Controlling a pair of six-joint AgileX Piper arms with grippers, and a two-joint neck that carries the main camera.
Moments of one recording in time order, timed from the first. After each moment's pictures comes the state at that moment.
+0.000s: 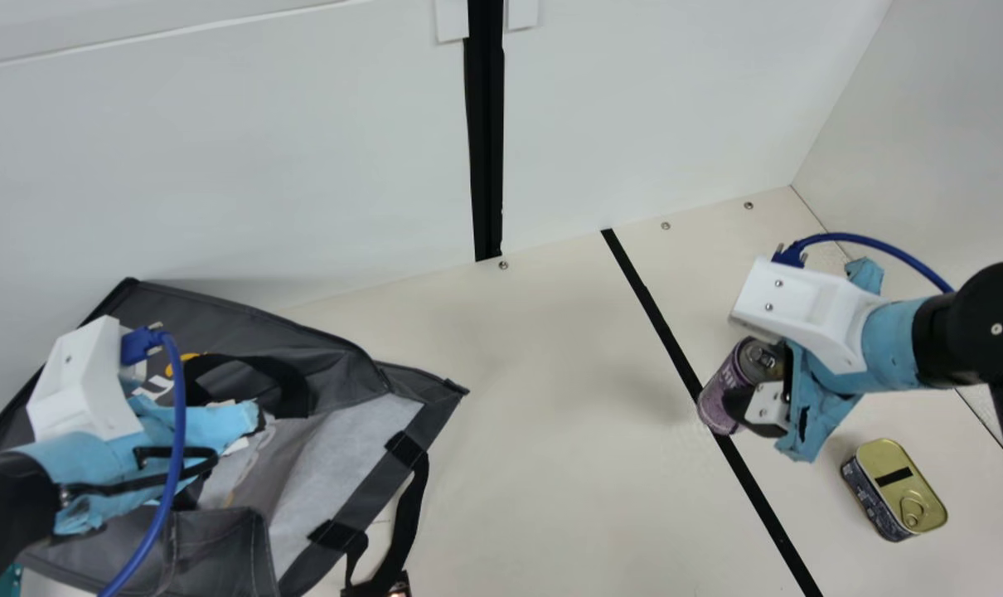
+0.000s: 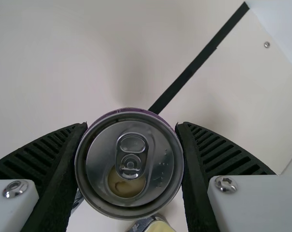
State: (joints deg) left arm -22.4 88.3 -78.7 -15.6 49.9 -14.8; right arm -26.9 73.4 -71.7 17.7 69.9 -75.7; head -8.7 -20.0
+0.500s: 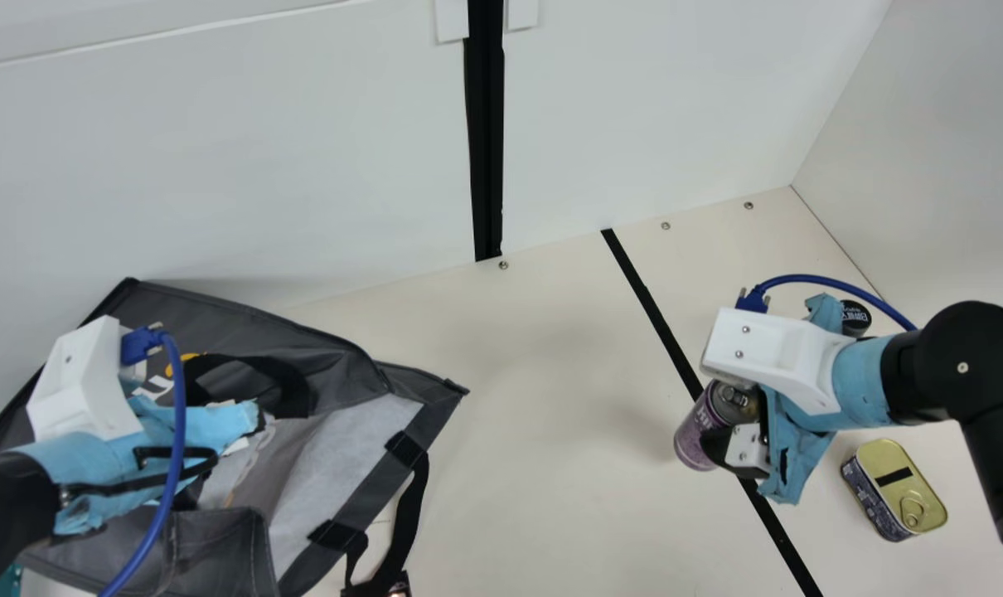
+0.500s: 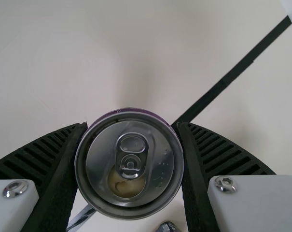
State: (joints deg) left arm -22.4 88.3 -78.7 -15.6 49.9 -14.8; right arm -23.7 71.2 -66.0 18.9 69.8 -78.6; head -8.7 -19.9
